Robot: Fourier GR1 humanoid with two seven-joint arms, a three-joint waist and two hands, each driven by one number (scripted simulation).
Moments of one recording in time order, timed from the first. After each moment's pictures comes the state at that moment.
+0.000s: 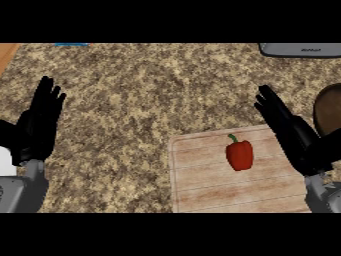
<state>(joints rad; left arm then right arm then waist) -0.19 0.31 -0.06 -1.53 0.34 0.35 0.13 -0.19 -0.49 0.34 -1.65 -0.45 -0.17 0.12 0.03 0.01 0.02</state>
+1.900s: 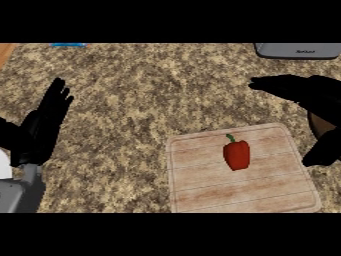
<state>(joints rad) -0.17 0.33 -0.09 -1.57 0.28 0.21 0.19 -0.56 -0.87 0.41 -1.64 0.21 0.47 0.04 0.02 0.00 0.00</state>
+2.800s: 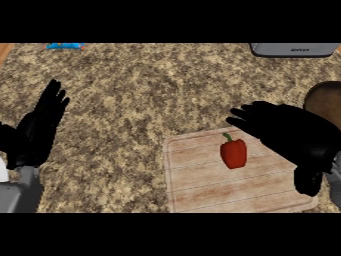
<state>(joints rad) -0.15 0.30 -0.04 -1.58 0.25 0.19 0.20 -0.56 -0.75 0.53 -1.86 0.47 0.78 0.32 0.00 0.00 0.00</state>
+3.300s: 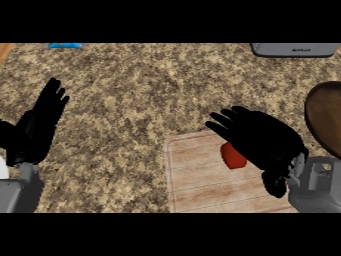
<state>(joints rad) -0.17 0.28 0.00 -1.55 0.23 0.15 0.20 -0.54 -0.54 0.56 -1.83 0.63 0.84 0.39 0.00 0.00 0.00</state>
